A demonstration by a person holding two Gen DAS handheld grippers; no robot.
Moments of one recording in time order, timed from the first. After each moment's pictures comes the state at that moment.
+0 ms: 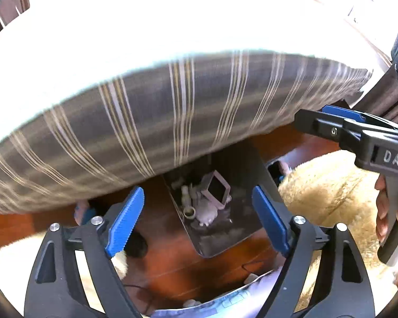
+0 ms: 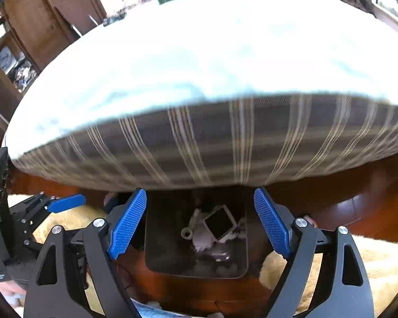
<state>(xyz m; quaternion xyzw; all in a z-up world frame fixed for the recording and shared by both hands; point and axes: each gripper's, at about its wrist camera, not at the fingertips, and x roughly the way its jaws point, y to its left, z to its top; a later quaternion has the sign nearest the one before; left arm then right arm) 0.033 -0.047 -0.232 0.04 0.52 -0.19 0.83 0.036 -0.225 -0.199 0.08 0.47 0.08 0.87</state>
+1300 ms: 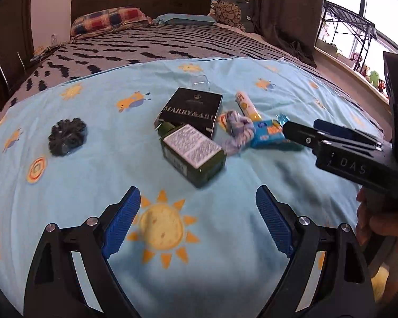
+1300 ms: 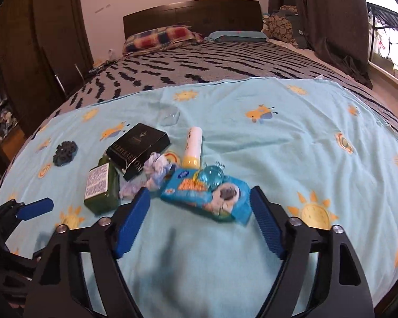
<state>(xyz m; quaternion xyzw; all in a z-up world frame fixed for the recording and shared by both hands) 0.254 -0.108 -0.106 0.02 0.40 -0.18 0.90 0.256 -0.292 -0.093 0.06 0.36 0.03 0.93</state>
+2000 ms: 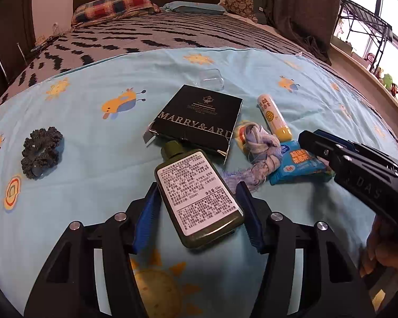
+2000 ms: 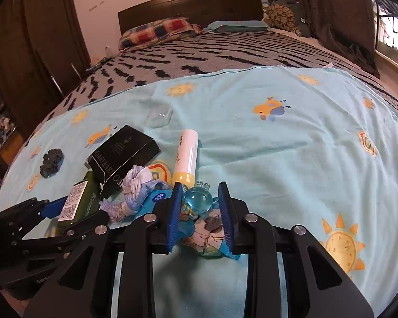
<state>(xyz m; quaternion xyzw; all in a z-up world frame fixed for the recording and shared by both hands) 0.310 -0.124 -0.127 0.03 0.43 -0.15 0.89 0.291 -0.295 -0.109 0.08 0.37 0.04 0.92</state>
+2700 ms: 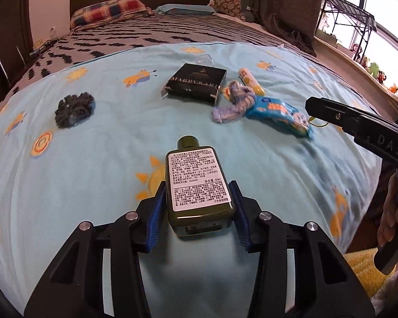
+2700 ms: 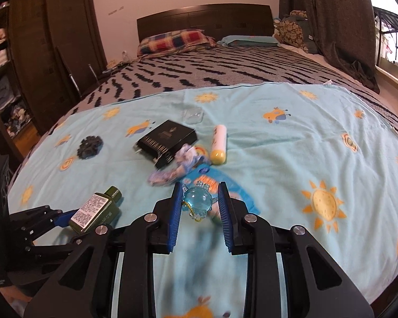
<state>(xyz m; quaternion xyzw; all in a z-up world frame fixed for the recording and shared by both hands) 0.214 -0.085 -0.119 0.04 0.42 -0.18 0.89 0.203 -0.265 -0.077 0.06 0.35 0.07 0.93</state>
